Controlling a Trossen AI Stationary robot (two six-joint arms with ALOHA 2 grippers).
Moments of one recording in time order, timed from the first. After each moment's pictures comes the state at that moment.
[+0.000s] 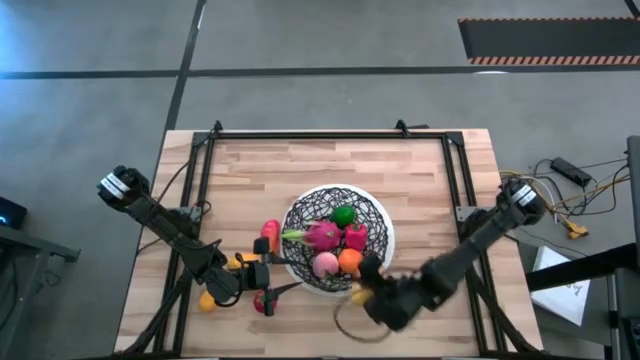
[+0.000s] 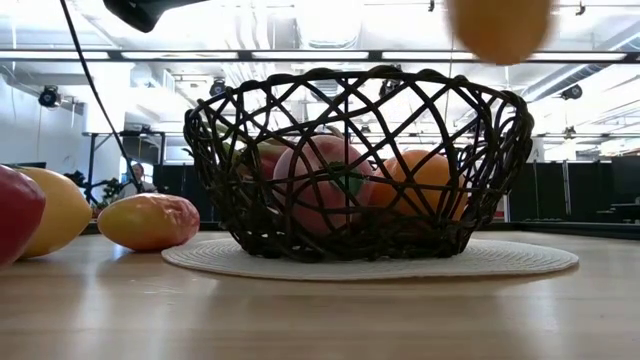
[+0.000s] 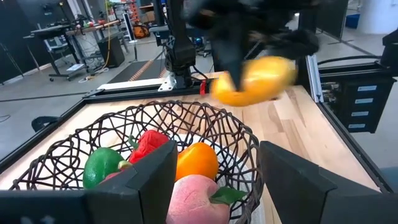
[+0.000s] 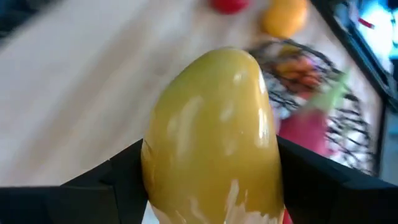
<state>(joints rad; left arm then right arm) -0.71 1.44 0.71 0.52 -0.84 -0.07 0.64 1.71 1.39 -0.69 0.46 -0.18</state>
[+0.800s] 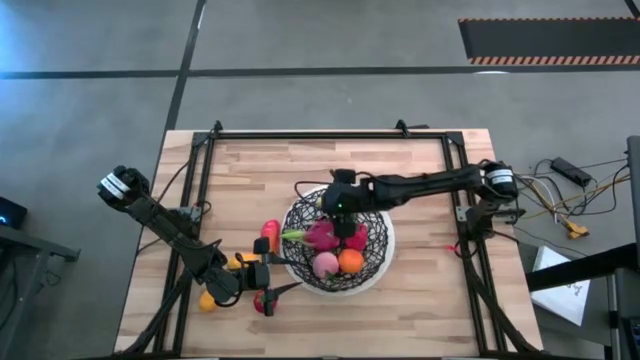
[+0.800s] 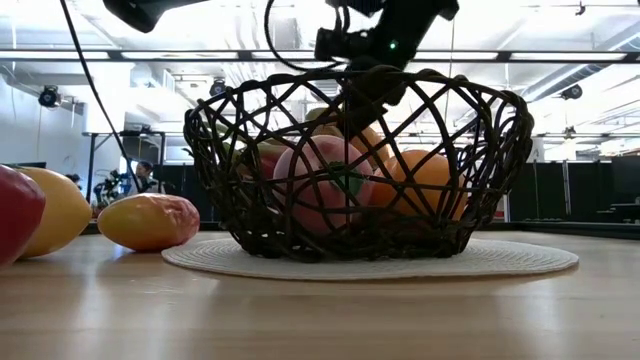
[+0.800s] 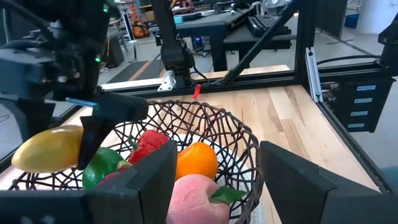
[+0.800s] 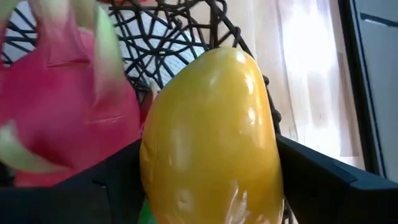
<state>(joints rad) -0.71 1.44 0.71 0.52 -0.84 -0.07 -0.01 1.79 1.38 -0.57 0.23 -0.16</state>
